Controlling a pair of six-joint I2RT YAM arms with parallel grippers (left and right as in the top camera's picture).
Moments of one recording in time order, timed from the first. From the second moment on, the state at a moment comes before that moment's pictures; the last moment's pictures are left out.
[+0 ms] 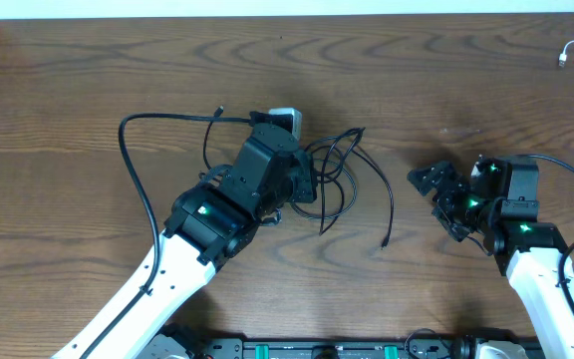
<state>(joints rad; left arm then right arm) -0.65 1.24 1.11 -0.60 0.02 -0.62 -0.04 1.16 0.60 -0.38 -0.47 0.88</state>
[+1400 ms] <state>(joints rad) -0.65 1.24 1.11 -0.67 0.02 -0.70 -0.04 1.16 0.60 -0.38 -0.47 0.88</state>
